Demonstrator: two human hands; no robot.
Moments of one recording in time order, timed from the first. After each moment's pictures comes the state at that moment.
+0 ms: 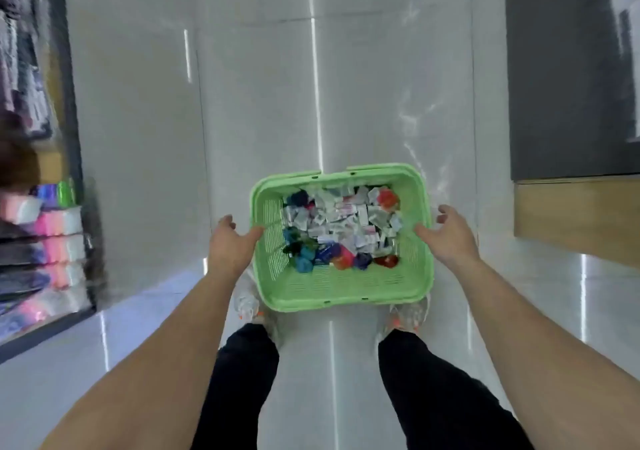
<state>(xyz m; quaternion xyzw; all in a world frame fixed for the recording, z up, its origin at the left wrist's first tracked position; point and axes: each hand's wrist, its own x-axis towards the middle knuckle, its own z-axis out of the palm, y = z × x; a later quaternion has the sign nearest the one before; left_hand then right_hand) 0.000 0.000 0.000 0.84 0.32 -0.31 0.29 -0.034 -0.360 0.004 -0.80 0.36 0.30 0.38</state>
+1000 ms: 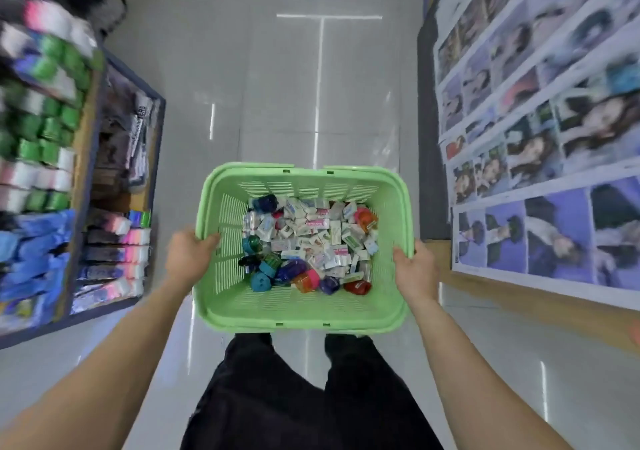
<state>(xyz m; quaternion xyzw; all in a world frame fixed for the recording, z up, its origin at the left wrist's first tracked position) 0.017 -0.033 0.455 0.85 0.35 -0.21 0.33 -0.035 -0.397 0.425 -0.80 0.35 0.15 0.46</state>
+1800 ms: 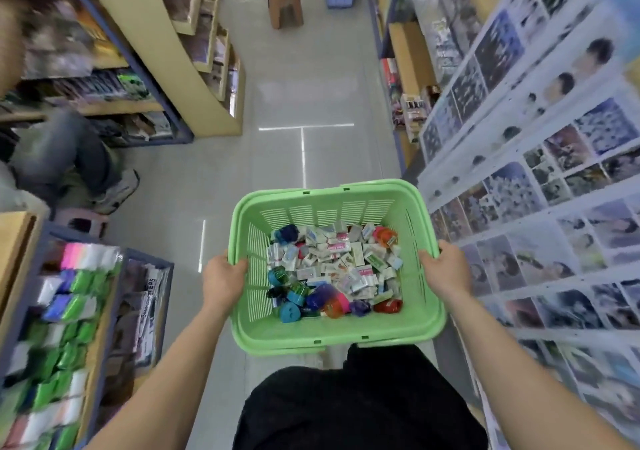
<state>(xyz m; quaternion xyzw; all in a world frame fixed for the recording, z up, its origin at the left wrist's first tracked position) 0.487 -0.039 0.566 0.85 0.29 -0.15 0.41 0.437 -0.412 0.582 -0.86 0.32 0.09 0.40</state>
